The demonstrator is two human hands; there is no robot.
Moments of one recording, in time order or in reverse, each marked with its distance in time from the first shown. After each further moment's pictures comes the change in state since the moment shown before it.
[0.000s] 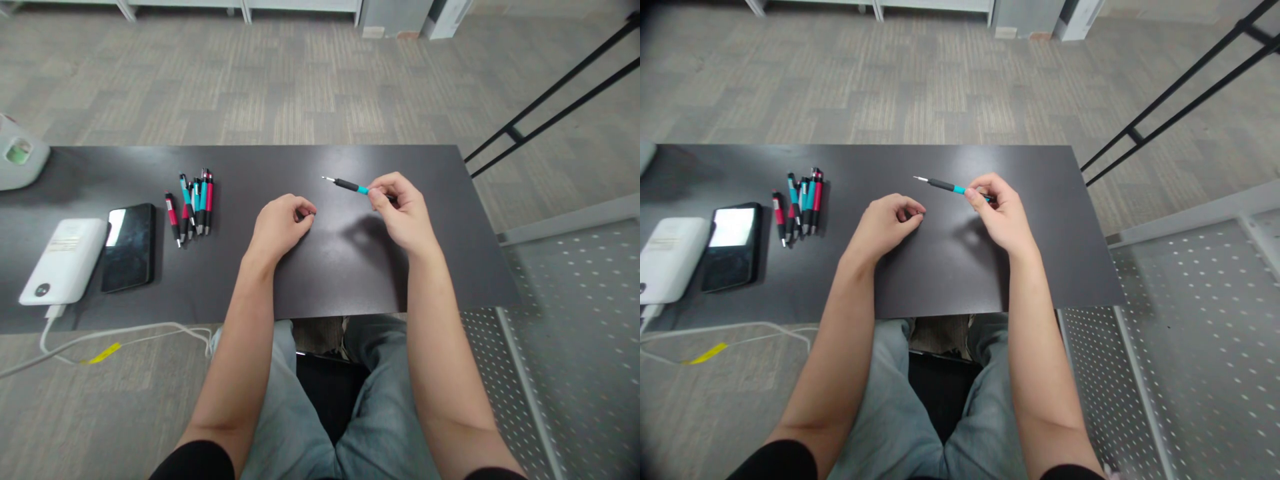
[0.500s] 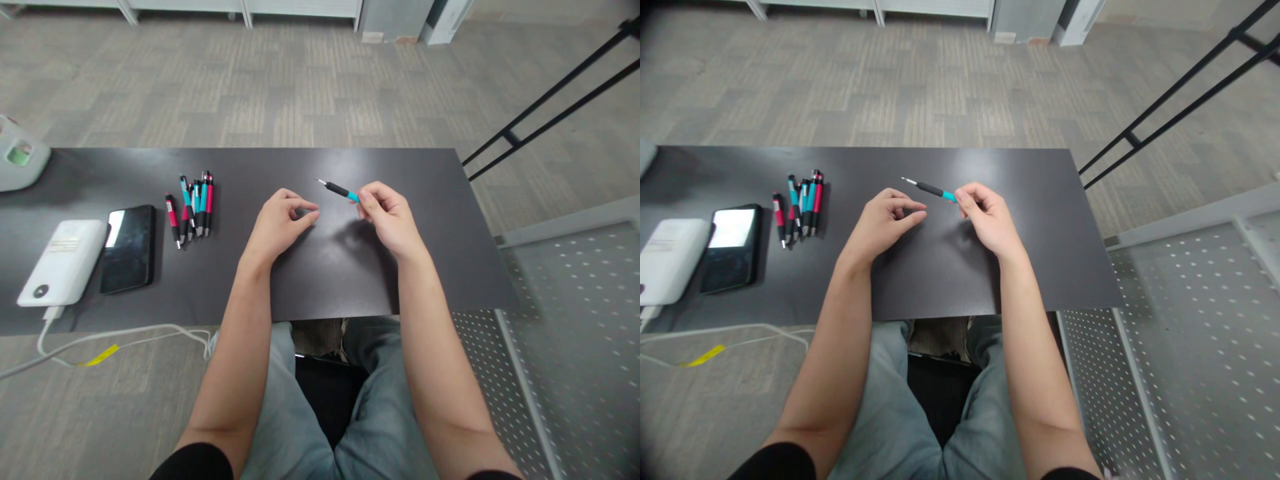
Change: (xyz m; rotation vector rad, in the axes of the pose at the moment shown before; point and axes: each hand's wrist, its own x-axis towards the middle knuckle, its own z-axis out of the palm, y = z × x) left_hand 0.002 0.000 -0.004 -0.166 0.031 -0.028; right_hand -0.002 -0.017 0.020 0.146 -0.067 0.110
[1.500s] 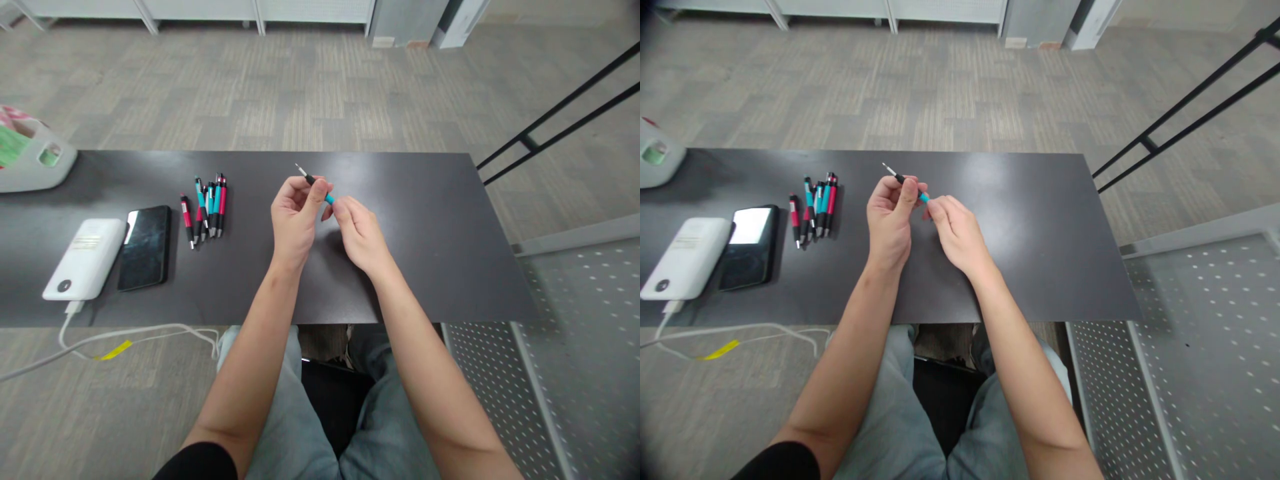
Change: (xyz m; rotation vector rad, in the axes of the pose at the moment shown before) left_hand 0.011 0.026 0.051 -0.792 0.491 0.062; right_hand -0.004 -0.001 0.060 -0.171 -0.093 -0.119
